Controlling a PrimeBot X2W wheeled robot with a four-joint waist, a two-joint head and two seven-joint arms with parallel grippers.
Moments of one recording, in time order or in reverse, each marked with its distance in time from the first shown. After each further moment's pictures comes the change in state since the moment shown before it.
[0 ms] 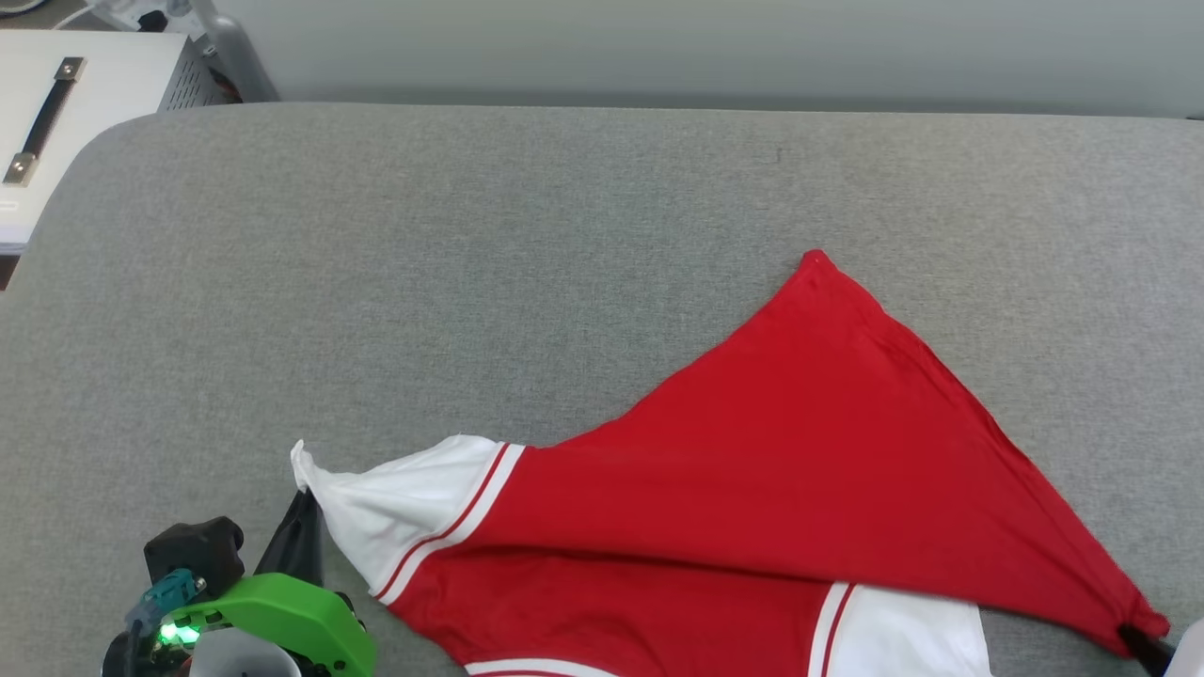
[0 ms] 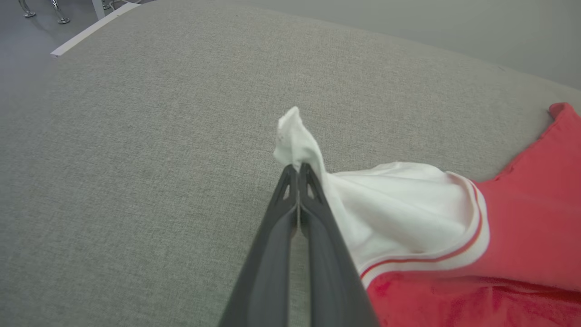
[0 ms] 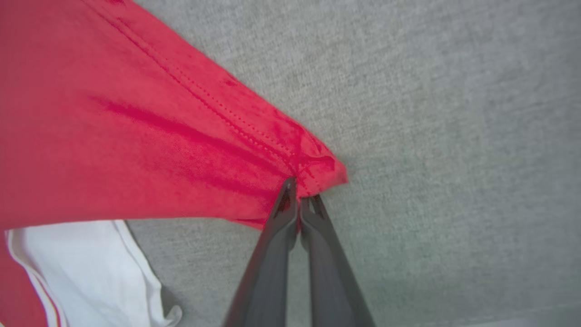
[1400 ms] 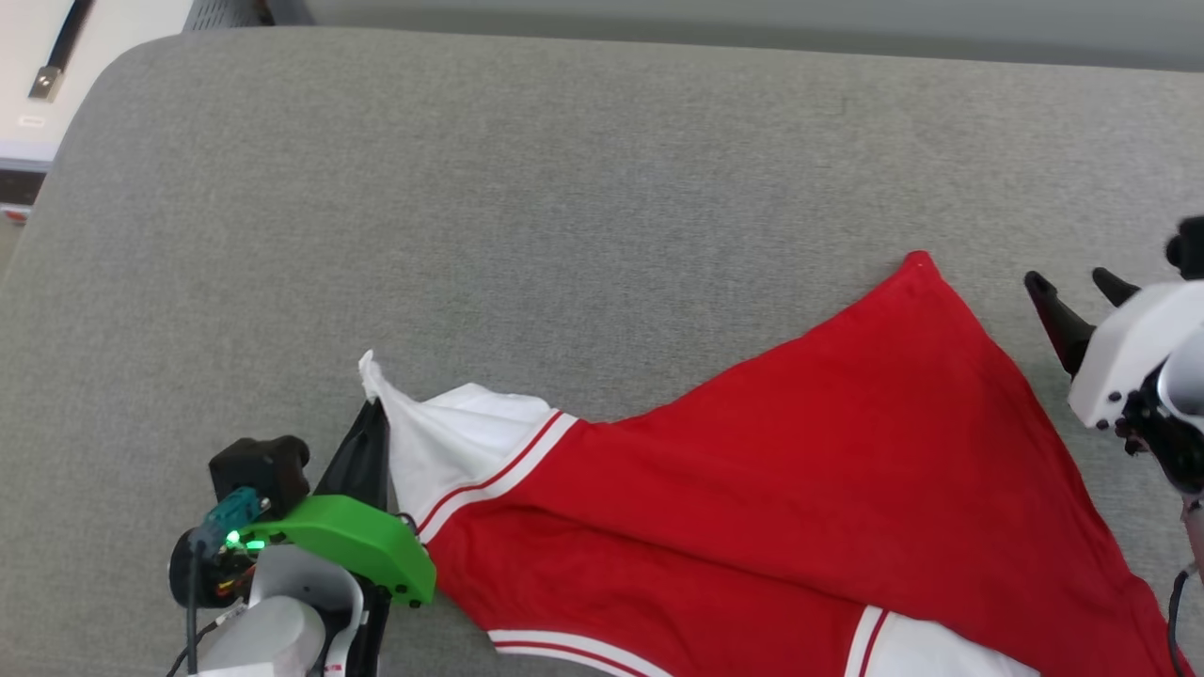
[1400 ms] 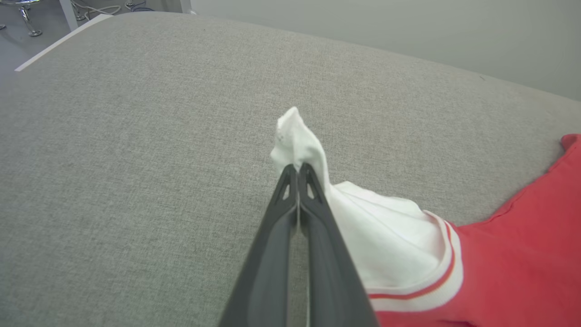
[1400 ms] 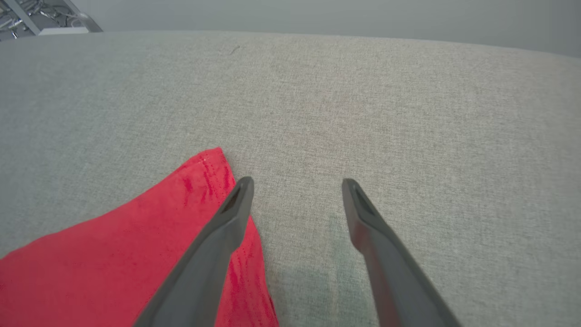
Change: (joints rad) left arm -0.169 -0.060 -0.076 0.032 0.036 -0.041 -0.001; right arm -0.557 -0.136 0.411 0.187 -0.077 -0.001 -0.340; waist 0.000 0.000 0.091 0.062
